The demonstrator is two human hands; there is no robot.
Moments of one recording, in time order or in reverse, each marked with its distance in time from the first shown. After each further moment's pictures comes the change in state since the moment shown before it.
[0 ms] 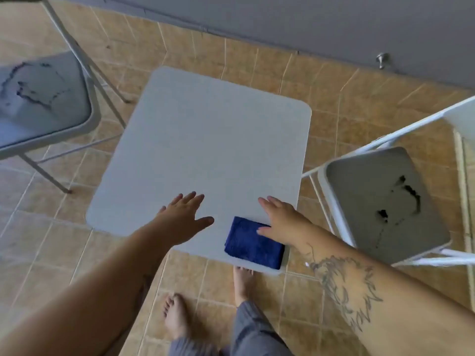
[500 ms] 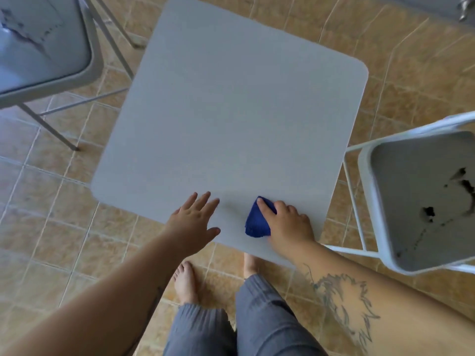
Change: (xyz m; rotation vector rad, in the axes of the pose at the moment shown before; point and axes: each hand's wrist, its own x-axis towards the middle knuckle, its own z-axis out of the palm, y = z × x) left_hand 0.020 -0.043 0.069 0.084 -0.077 0.007; right_hand 0.054 -0.016 0.087 -0.417 0.052 -0.044
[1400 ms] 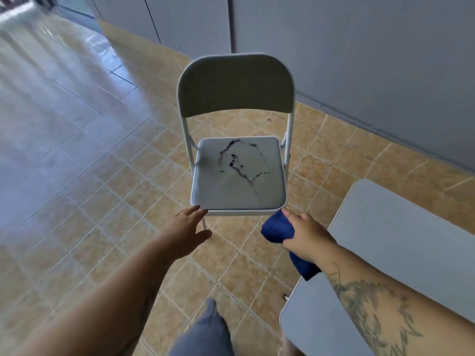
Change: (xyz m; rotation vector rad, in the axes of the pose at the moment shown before) left_hand -0.146 -0.463 -0.292 -0.248 0.417 -0.289; right_hand 0.160 -0.422 -0.338 0.294 0.110 -0.146
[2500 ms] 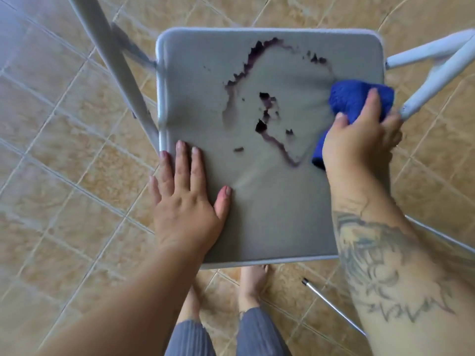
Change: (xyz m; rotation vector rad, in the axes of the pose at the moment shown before) left_hand 0.354 -0.129 0.143 0.004 0.238 -0.195; right_hand 0.448 -0.053 0.072 0.022 0.791 0.536
